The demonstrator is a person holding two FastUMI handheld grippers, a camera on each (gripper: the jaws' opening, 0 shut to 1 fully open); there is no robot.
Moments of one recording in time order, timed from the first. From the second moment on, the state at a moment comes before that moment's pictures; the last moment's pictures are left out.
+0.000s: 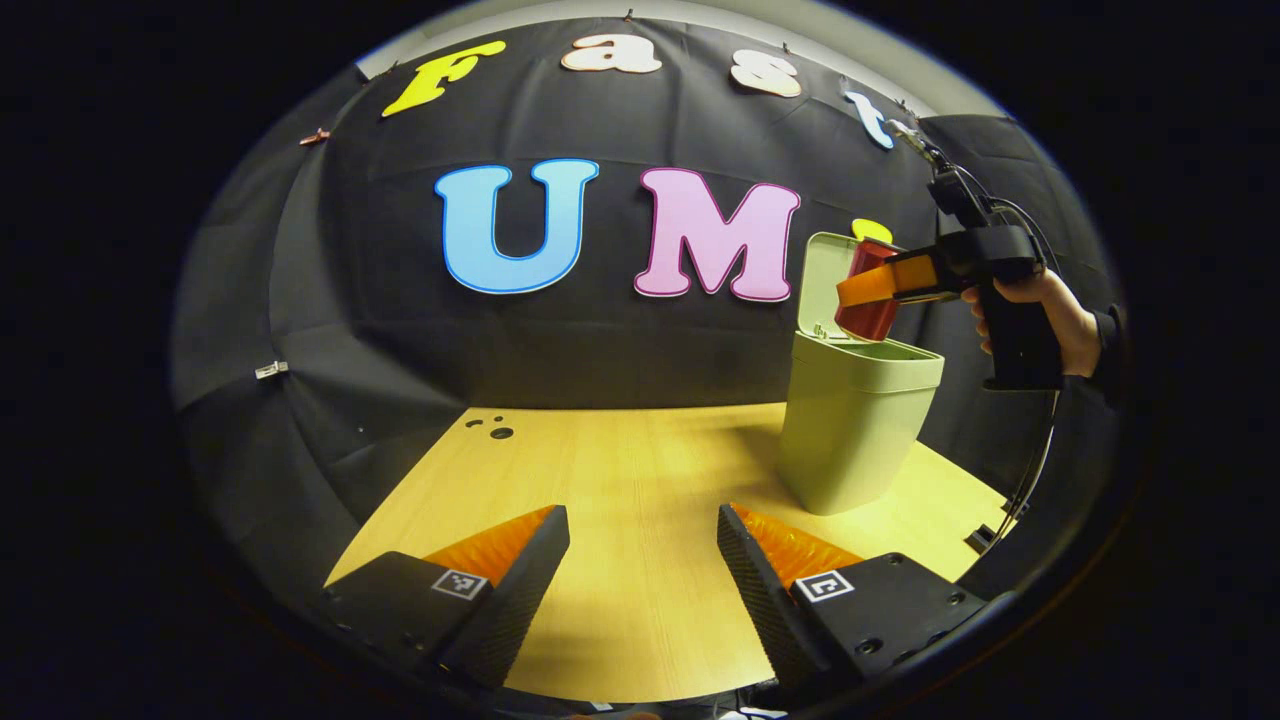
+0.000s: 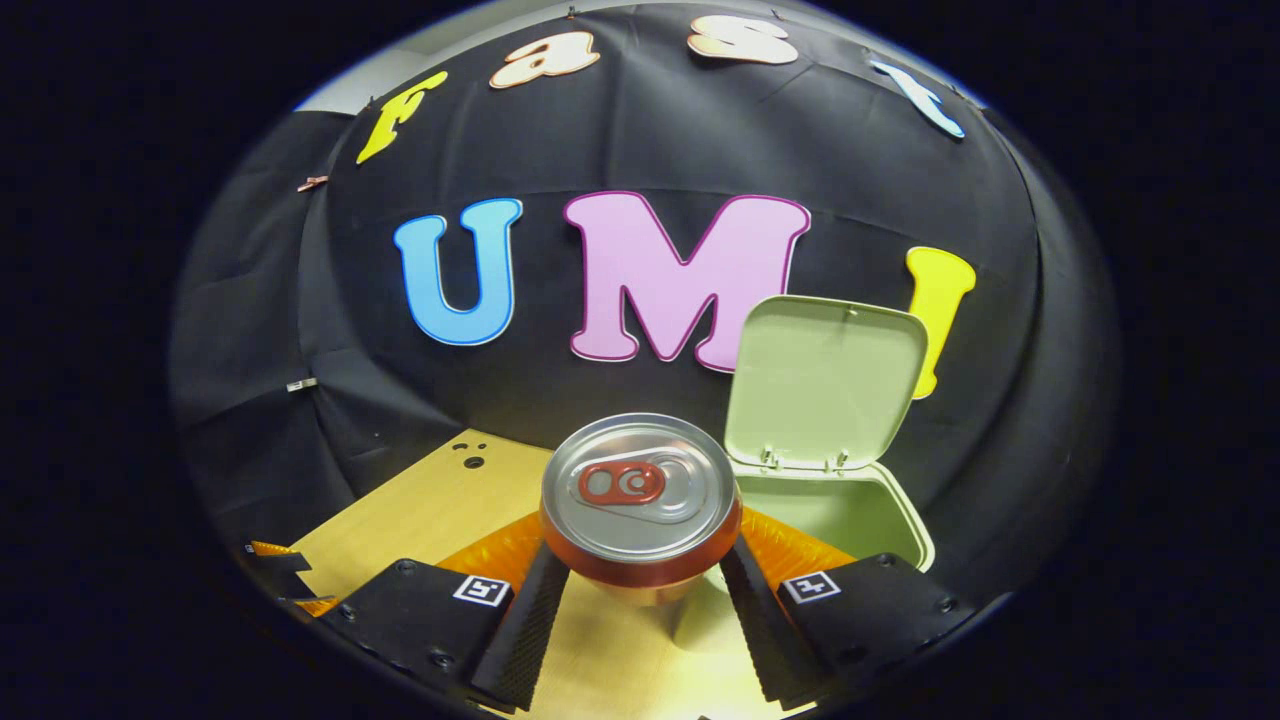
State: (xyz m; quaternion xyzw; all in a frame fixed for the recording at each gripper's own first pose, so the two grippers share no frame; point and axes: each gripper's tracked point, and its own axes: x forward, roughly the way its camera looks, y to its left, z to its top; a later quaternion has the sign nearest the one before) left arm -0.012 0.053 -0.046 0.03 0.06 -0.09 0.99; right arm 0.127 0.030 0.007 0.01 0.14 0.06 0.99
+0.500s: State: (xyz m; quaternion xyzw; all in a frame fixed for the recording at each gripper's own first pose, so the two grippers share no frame) left arm 0.021 0.046 -0.035 0.01 0.06 -0.06 1.00; right arm 0.167 -0.029 0.014 0.01 0.13 0.03 0.99
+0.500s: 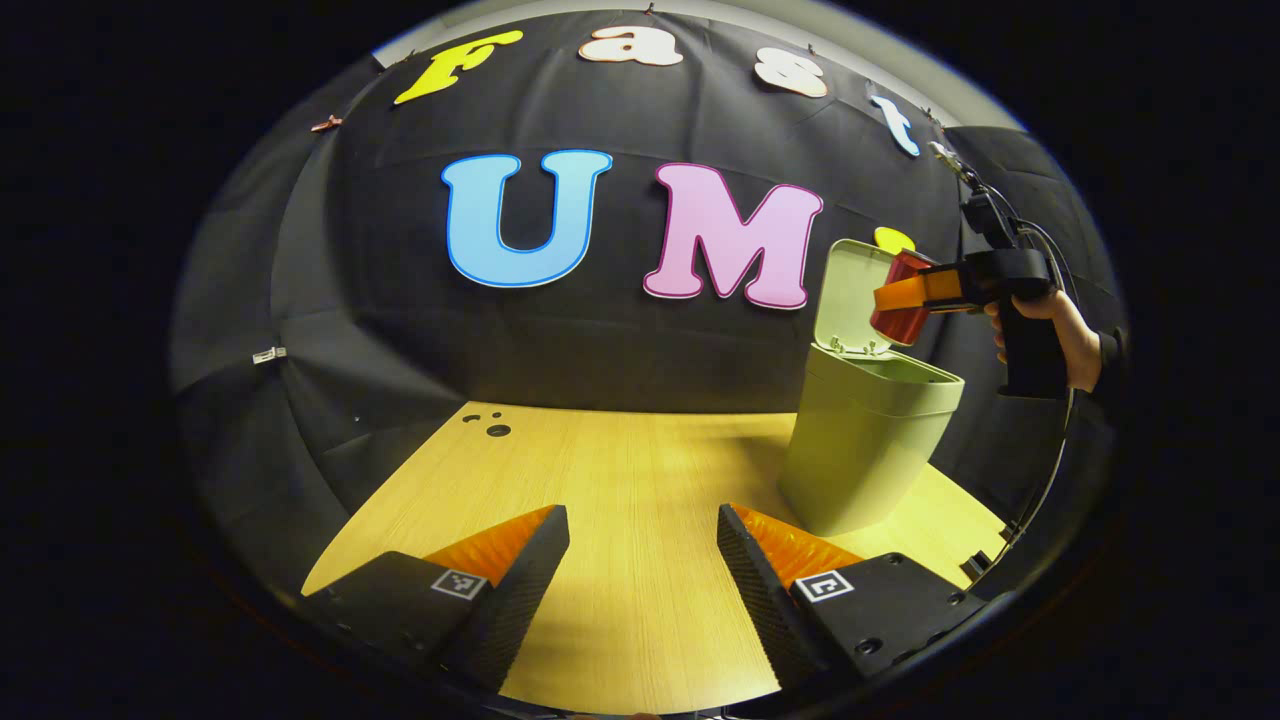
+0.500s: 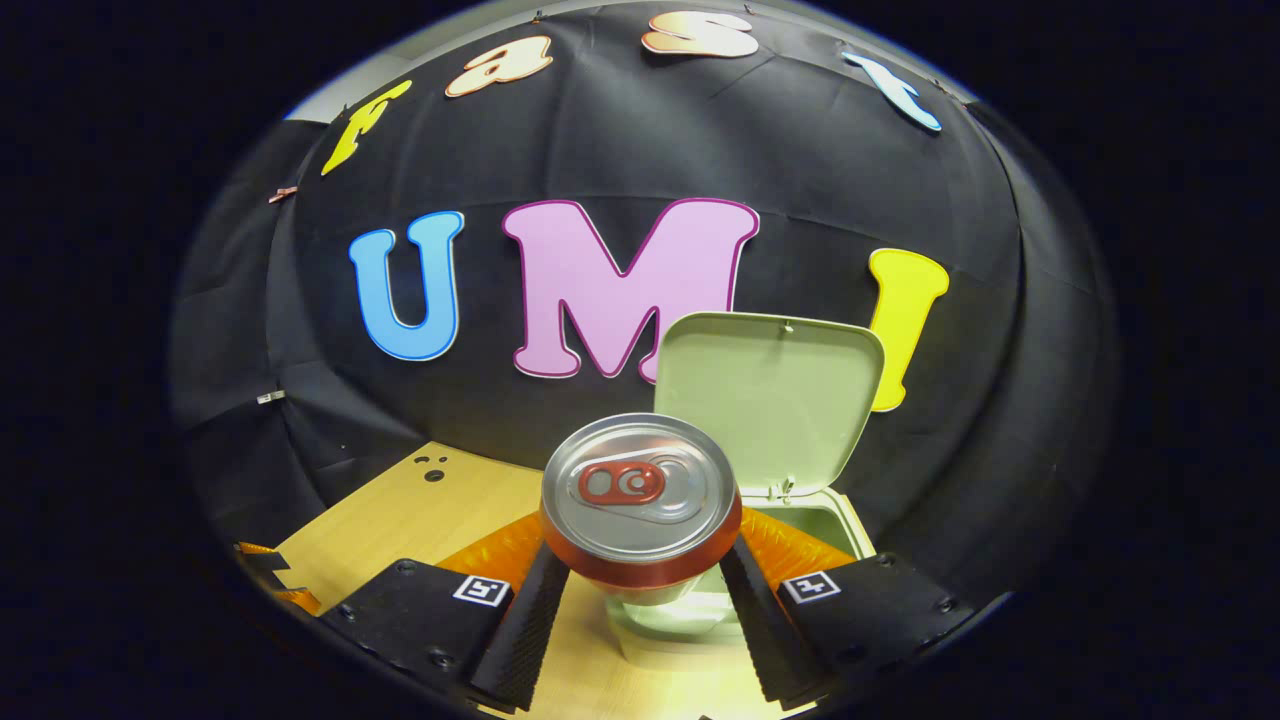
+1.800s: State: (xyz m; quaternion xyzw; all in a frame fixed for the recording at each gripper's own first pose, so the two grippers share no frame) left arm 0.071 0.023 -0.067 0.01 0.12 -0.02 0.99; right arm 0.214 -0.081 -0.072 0.02 0.18 0.02 0.98
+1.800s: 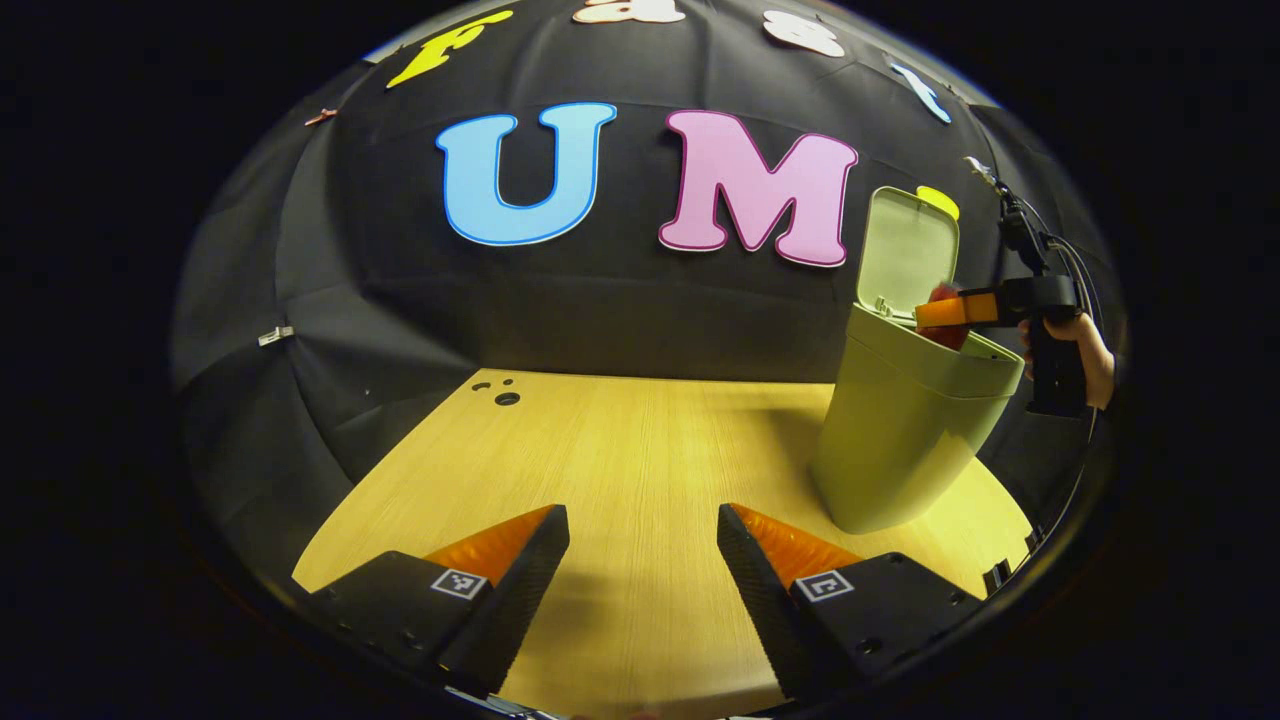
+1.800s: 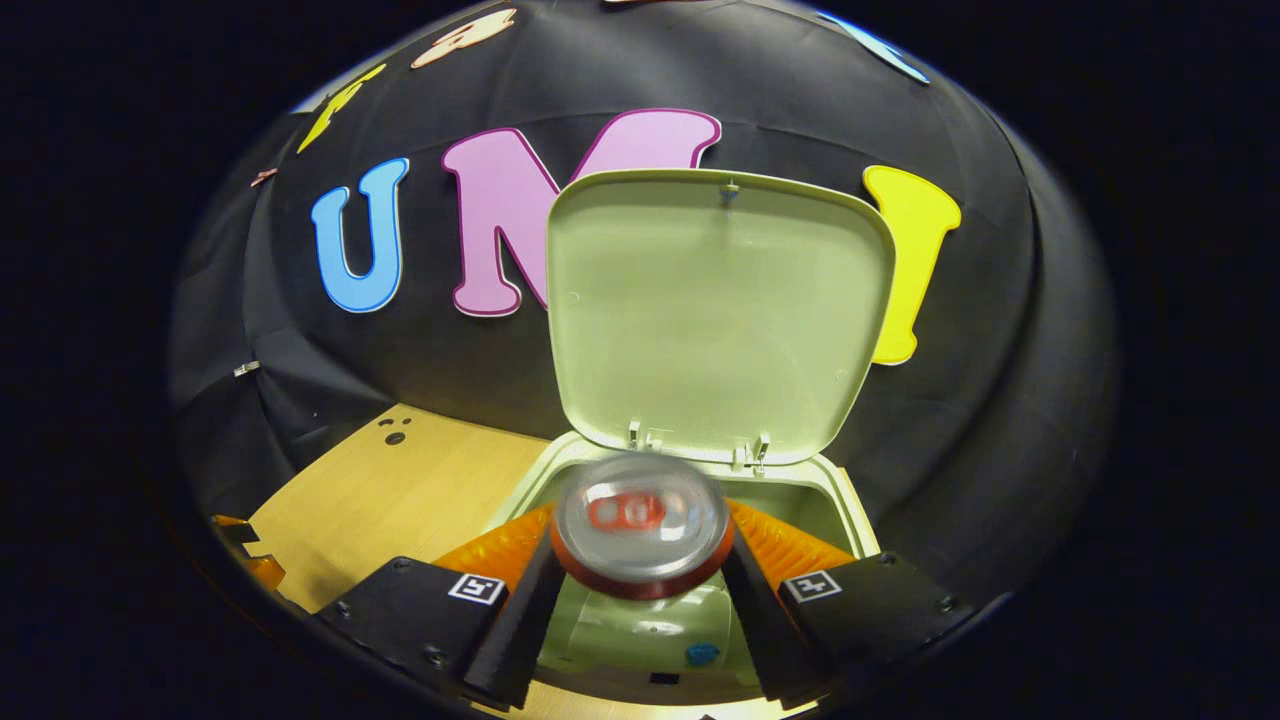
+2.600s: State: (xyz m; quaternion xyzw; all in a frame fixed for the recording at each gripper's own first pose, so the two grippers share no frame) left arm 0.075 0.013 -0.063 -0.04 0.12 0.05 0.99; right arm 0.193 -0.111 -0.015 0.00 0.08 0.01 1.00
